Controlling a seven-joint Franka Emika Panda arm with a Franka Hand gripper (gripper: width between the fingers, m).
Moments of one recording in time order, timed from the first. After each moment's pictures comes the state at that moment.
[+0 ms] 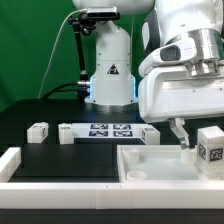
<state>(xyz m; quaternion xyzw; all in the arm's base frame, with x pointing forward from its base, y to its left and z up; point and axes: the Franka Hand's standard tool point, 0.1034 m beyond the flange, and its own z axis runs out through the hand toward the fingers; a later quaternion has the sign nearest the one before) 0.620 0.117 0.077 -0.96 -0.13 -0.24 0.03</state>
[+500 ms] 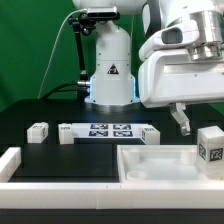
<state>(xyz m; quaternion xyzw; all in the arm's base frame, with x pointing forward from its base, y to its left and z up) 0.627 0.115 0.103 -0.97 -0.13 -0.21 0.03</state>
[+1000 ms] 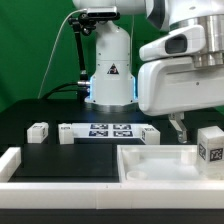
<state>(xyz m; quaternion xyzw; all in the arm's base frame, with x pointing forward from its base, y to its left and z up) 0.621 0.114 0.090 -0.99 -0.13 -0.05 0.05</state>
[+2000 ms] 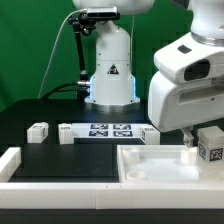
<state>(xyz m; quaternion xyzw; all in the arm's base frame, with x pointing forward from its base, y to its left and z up) 0.631 0.119 0.083 -0.98 -0.13 0.11 0.07</state>
